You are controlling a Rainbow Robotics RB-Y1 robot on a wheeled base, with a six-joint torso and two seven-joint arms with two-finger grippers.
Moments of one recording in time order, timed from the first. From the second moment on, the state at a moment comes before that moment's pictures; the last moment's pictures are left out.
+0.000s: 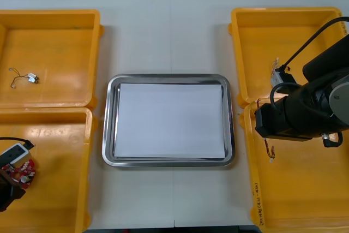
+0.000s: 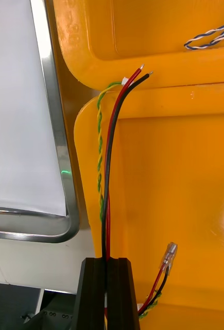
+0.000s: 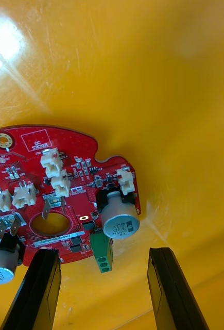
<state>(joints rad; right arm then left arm) -0.34 -0.61 0.13 -2.24 -0.84 1.92 0.84 0.24 0.51 0.36 -2.05 0.66 1.63 -2.32</state>
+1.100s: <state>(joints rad) -0.34 -0.61 0.13 -2.24 -0.84 1.92 0.84 0.24 0.51 0.33 -2.03 0.64 1.61 -2.32</state>
